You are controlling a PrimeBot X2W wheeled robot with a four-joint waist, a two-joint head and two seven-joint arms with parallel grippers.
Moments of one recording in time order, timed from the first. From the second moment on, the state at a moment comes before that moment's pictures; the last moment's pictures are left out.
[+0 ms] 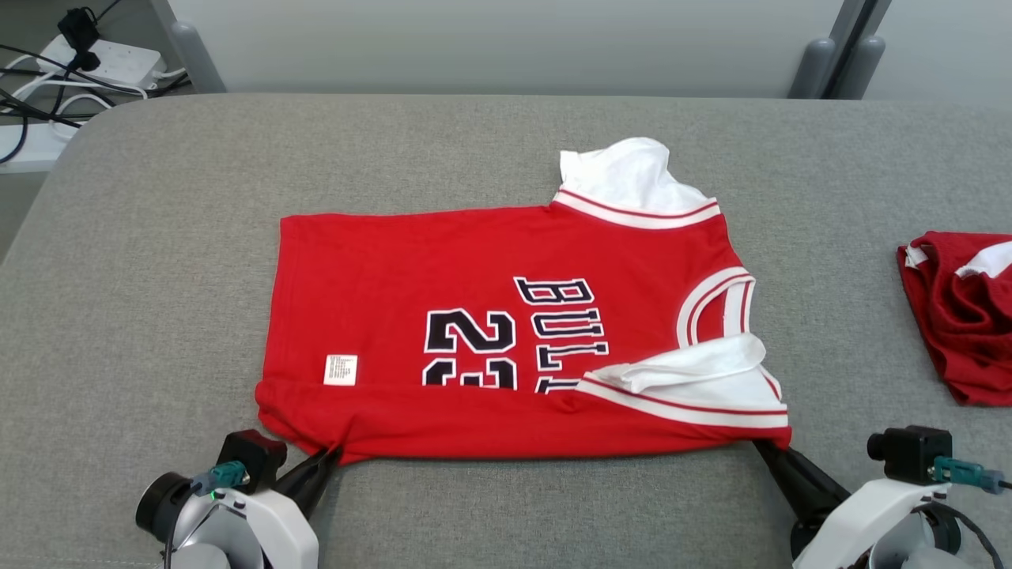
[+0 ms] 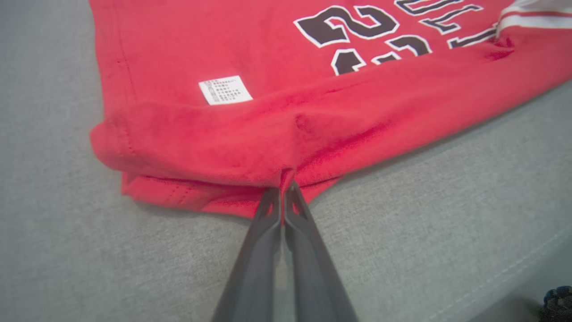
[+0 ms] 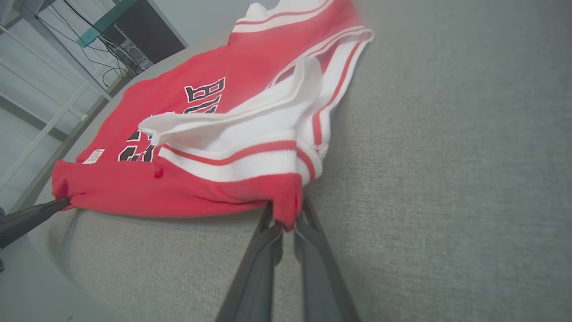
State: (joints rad) left arm -0.36 0.38 -0.73 0.67 -0.60 -0.12 -0.16; right arm -0.31 -0.48 0.80 0.47 1.08 0.13 -0.25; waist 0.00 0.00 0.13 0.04
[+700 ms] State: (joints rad) left arm -0.26 0.43 -0.70 0.55 -0.65 0.02 -0.13; right arm -0.24 -0.52 0.68 0.44 1.07 0.13 -0.22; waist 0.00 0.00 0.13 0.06
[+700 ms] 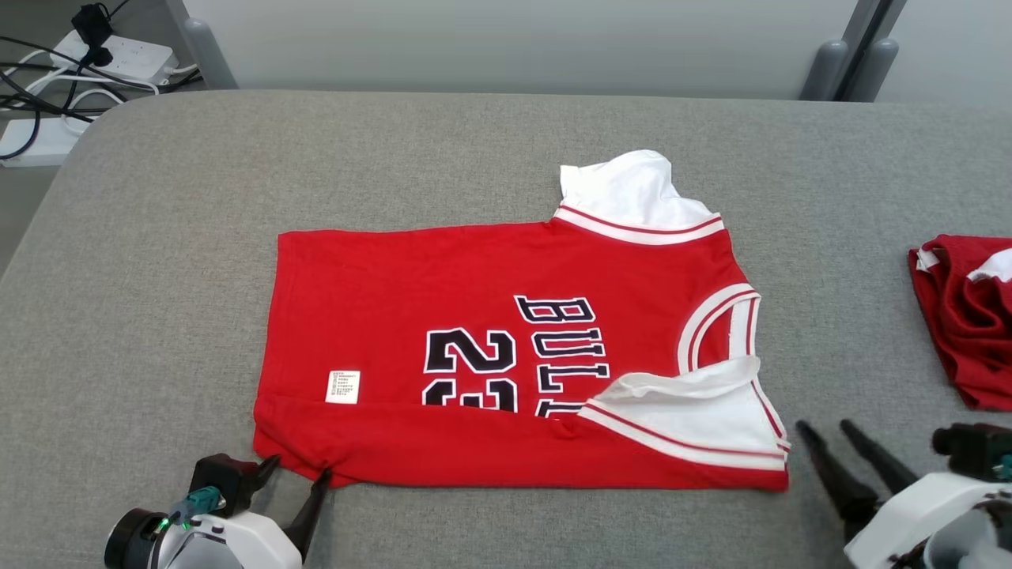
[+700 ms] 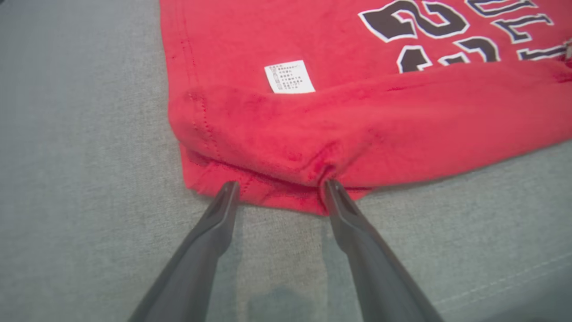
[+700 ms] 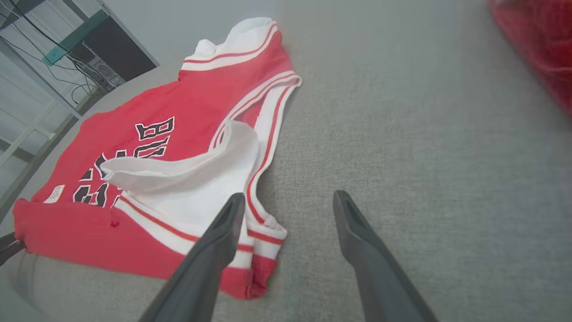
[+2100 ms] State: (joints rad) left arm -0.78 0.53 -0.62 0.62 -0.62 -0.08 -0.11; right arm -0.74 -0.33 0.43 0.49 0.61 0.13 -0.19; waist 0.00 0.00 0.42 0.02
